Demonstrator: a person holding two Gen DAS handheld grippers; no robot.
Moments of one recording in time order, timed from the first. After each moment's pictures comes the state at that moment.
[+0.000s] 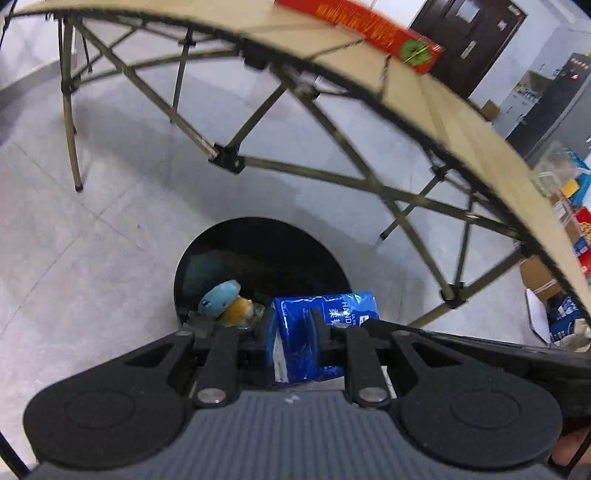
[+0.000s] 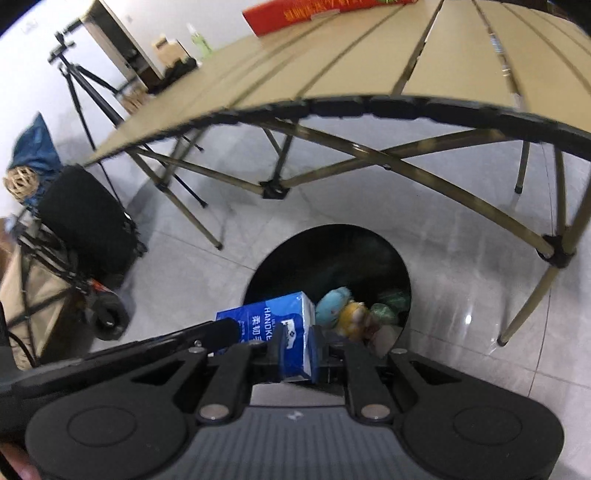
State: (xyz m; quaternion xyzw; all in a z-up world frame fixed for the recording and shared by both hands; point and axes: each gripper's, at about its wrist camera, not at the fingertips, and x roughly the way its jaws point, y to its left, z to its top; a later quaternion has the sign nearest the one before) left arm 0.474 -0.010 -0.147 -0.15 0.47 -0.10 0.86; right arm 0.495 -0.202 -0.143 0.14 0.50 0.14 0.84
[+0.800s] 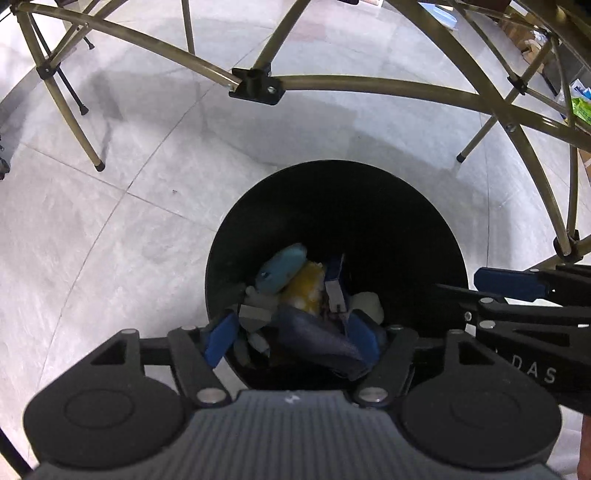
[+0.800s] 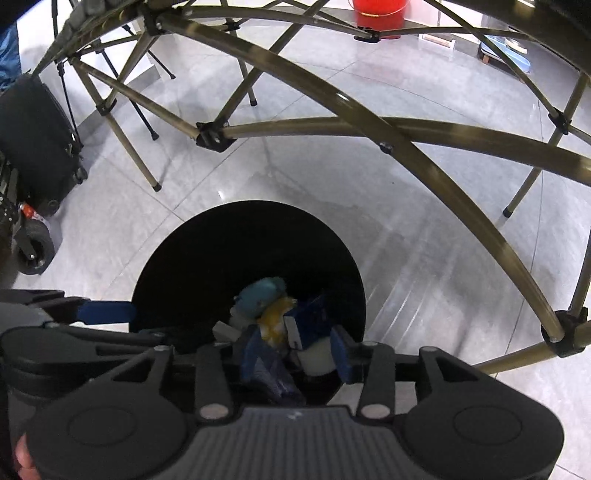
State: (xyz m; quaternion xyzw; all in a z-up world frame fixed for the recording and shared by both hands) left arm 0.546 -0.021 -0.216 -0.02 0.58 -0.04 0.81; right arm 0.567 -0.188 -0.197 0.00 0.55 0.13 0.82
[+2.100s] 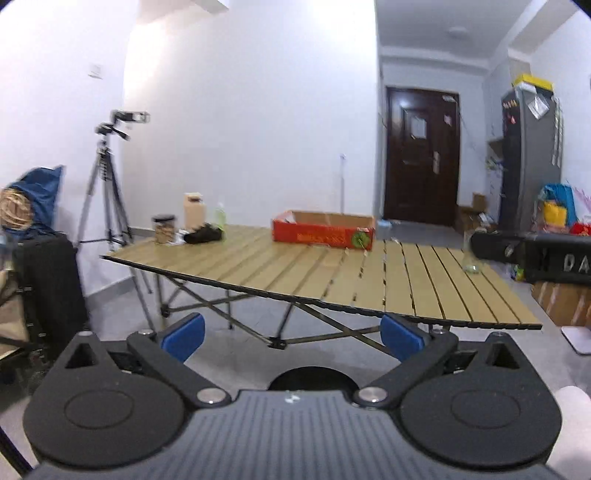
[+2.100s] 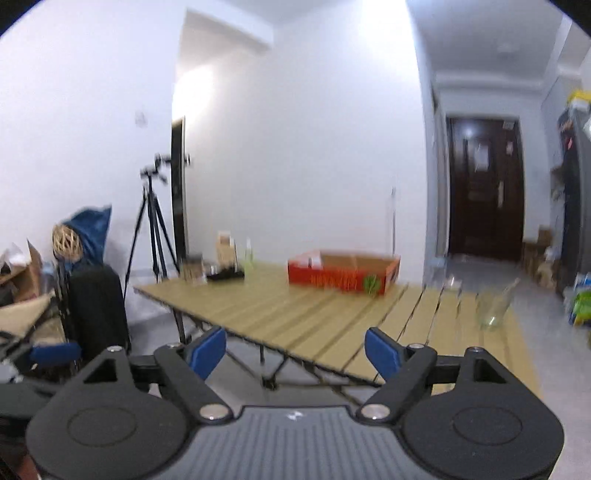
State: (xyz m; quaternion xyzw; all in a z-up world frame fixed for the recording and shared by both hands) left arm 0.165 -0.014 0.053 0.00 0.14 -0.02 0.99; right arm 0.179 -0.212 0.095 0.00 0.10 0.10 0.99
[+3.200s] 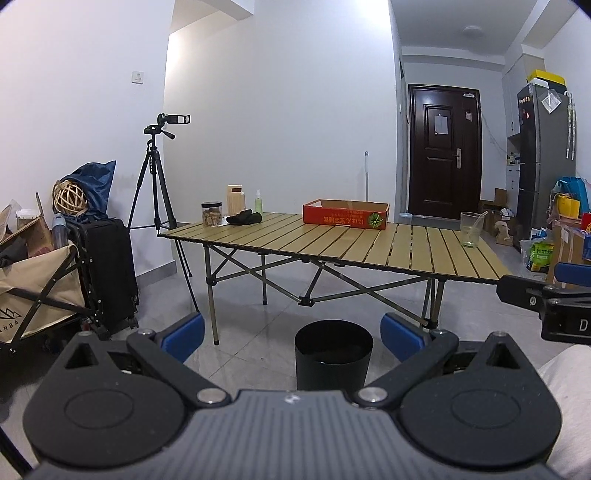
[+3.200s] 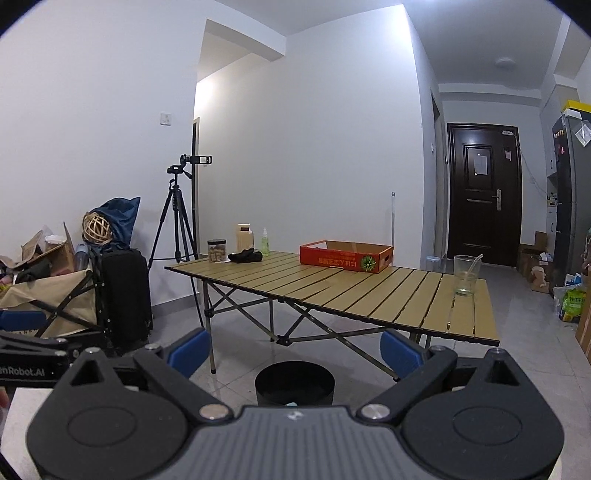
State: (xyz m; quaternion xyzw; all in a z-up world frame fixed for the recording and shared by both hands) left arm -0.013 -0.009 0.038 0.01 0.15 0.03 0.99; right arm -0.006 -0.233 0.051 -0.01 0.12 0.11 0.99
